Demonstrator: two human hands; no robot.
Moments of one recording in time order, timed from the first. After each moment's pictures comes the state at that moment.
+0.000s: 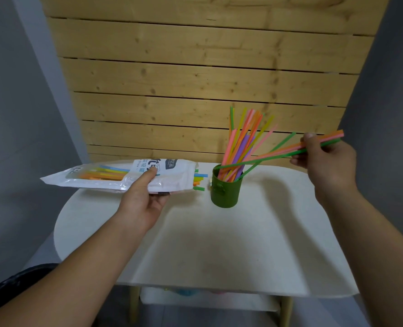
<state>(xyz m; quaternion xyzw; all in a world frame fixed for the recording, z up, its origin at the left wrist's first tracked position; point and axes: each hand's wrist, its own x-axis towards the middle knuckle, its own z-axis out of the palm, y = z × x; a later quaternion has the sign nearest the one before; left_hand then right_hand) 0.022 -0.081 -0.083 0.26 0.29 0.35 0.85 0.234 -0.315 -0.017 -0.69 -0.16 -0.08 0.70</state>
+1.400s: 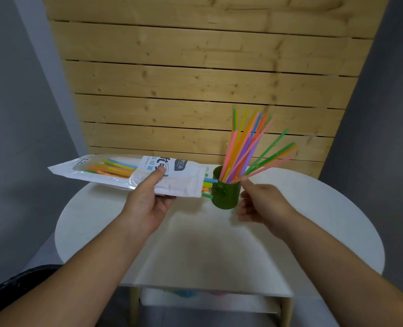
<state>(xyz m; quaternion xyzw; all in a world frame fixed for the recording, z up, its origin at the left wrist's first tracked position) 0.022 -0.093 -0.077 0.28 0.26 0.33 0.86 0.177 -0.270 -0.070 -0.75 -0.11 0.29 0.59</state>
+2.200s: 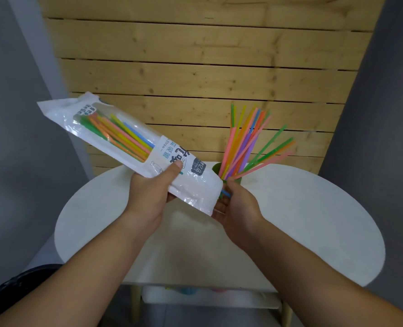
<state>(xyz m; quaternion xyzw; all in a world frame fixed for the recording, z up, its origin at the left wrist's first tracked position) 0.024 -0.110 -0.065 0.50 0.23 0.41 0.73 0.125 -0.231 -0.078 -0.54 0.00 0.37 0.75</state>
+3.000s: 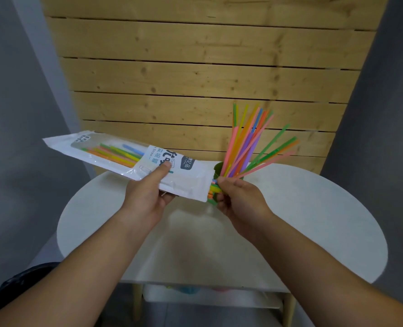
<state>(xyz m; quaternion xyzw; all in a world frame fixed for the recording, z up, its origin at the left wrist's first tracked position) 0.022 -0.093 -0.073 0.39 0.27 0.37 0.80 0.132 -0.239 -0.073 -0.58 -0.10 0.34 0.73</state>
